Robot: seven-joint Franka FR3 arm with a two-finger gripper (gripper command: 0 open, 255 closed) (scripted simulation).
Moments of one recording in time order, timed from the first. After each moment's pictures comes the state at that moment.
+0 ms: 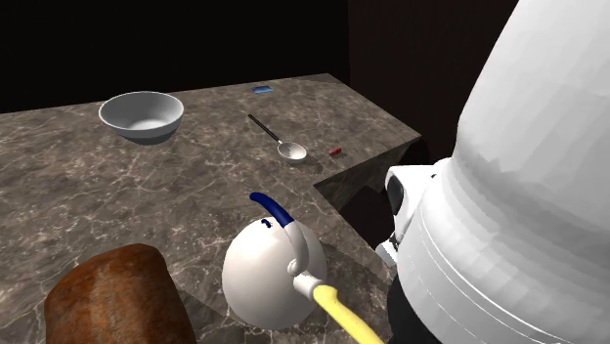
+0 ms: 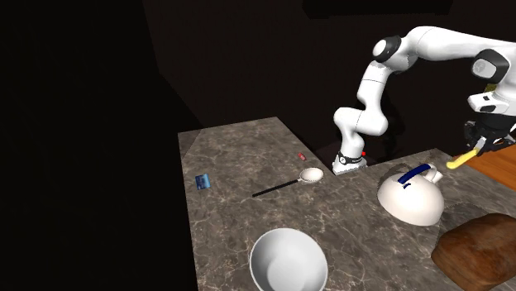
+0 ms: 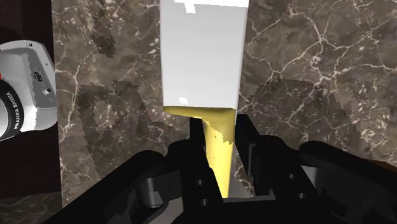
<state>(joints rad) 0.37 -0.49 0.83 -1.98 0.49 1.51 1.23</state>
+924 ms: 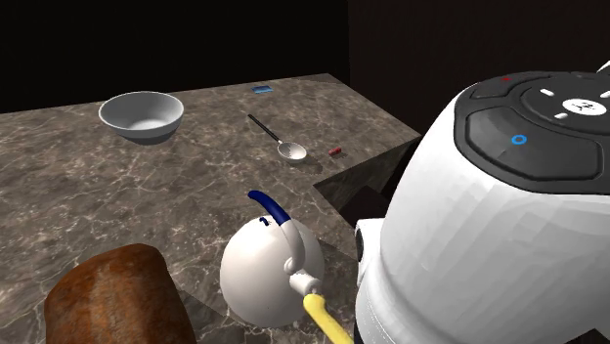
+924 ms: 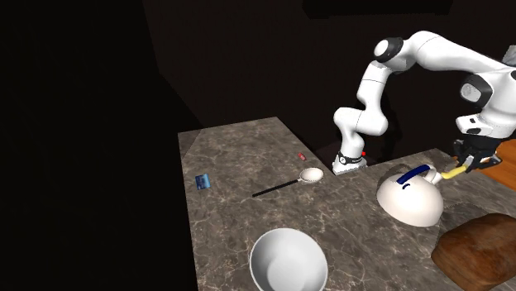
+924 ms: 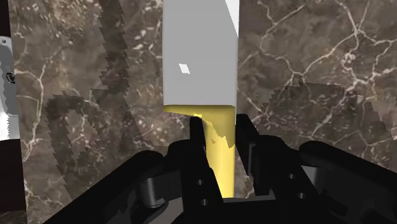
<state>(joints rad) 0.38 -0.50 0.88 -2.16 0.53 1.68 1.19</state>
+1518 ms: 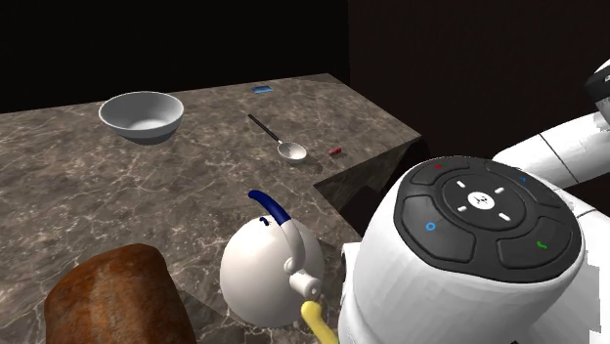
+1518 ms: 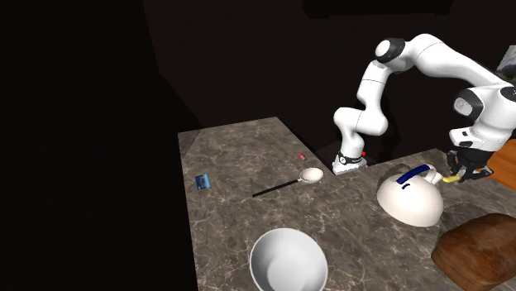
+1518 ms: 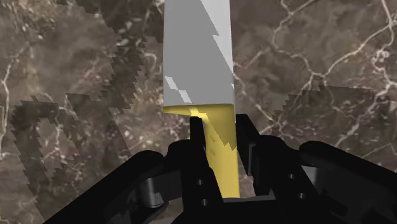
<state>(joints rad) 0.37 -0.48 0.93 -2.26 0.55 1.80 1.17</state>
